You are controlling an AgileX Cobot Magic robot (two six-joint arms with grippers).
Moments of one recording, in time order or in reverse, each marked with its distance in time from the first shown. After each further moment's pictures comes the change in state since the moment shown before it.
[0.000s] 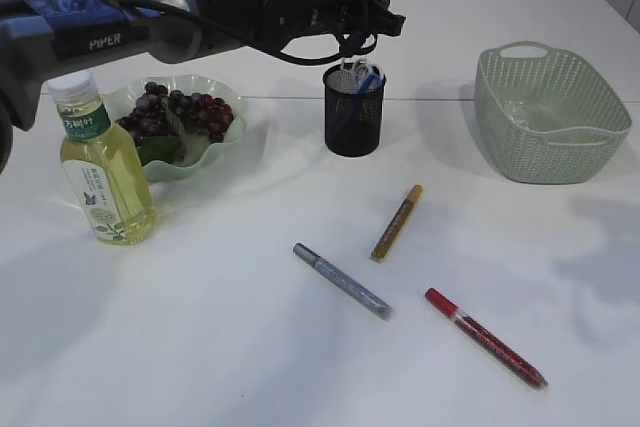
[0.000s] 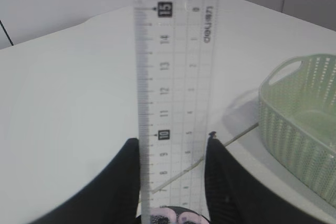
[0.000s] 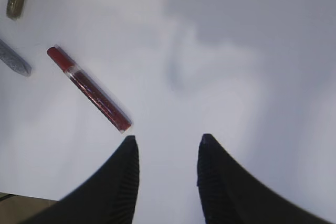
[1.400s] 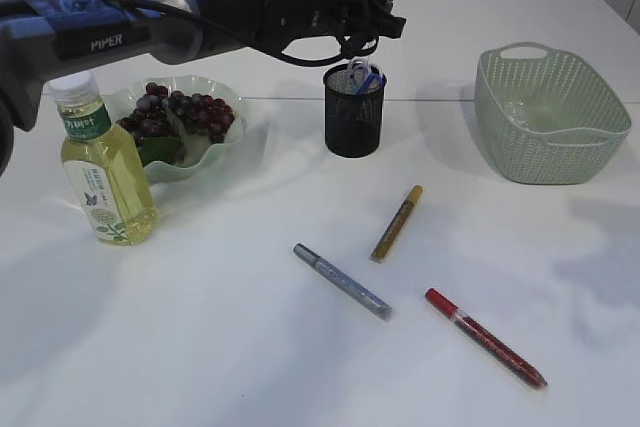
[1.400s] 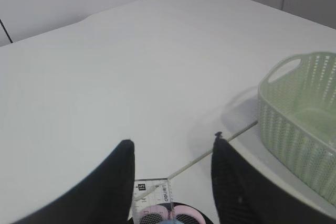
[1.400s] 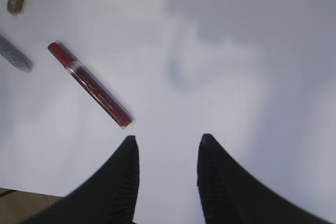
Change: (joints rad) left arm 0.000 0.000 0.000 -0.002 0.006 0.000; right arm 0.000 0.000 0.000 0.000 0.010 0.000
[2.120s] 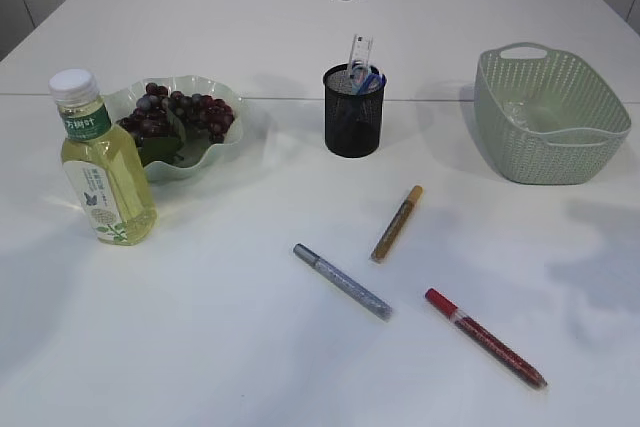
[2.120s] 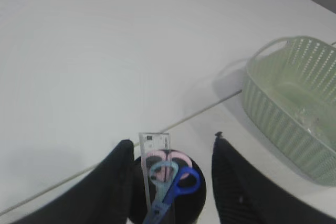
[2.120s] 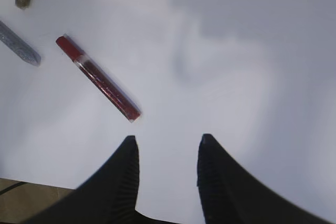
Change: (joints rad) left arm -0.002 -0.178 0.000 -0.090 0.372 0.000; right arm 0.000 0.000 0.000 0.020 0.029 0.000
